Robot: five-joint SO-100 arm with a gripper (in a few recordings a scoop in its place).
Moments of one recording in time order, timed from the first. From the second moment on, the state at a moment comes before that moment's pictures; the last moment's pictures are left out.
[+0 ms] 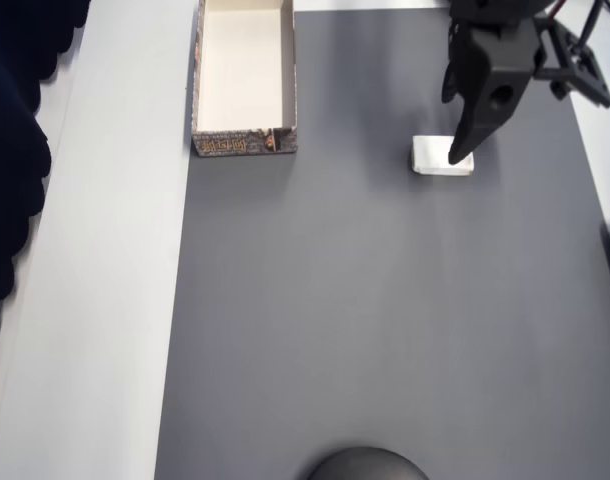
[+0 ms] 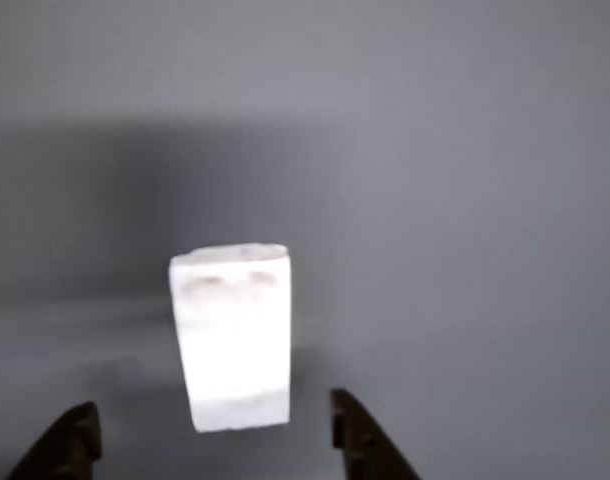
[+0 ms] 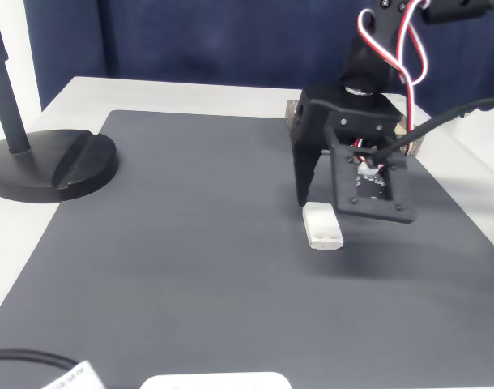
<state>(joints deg) 22.9 85.3 100.7 71.6 108.6</state>
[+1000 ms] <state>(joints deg) 24.7 79.4 99.7 70.0 110.7</state>
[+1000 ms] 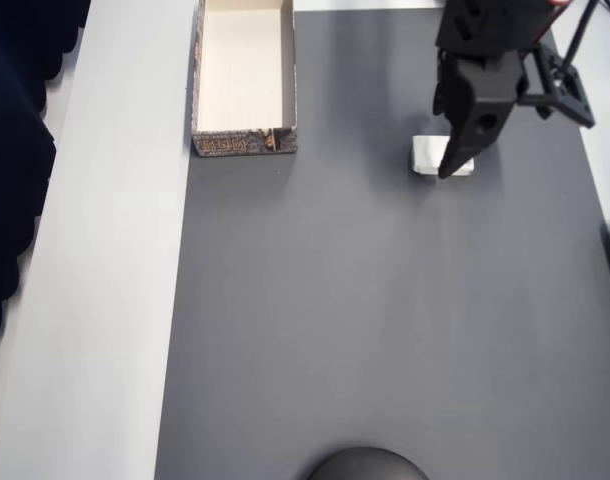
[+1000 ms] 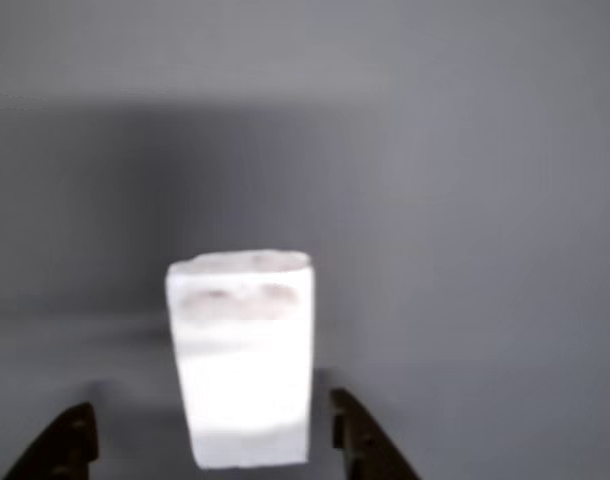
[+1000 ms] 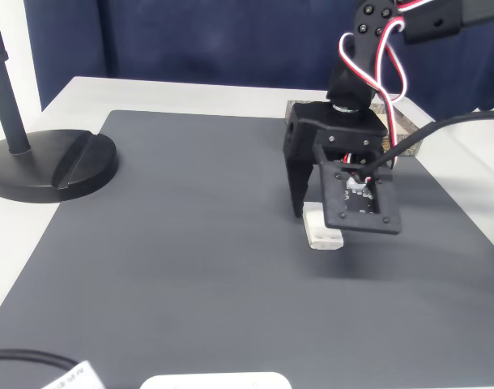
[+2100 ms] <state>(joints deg) 24.5 75.6 96.2 69.3 110.9</state>
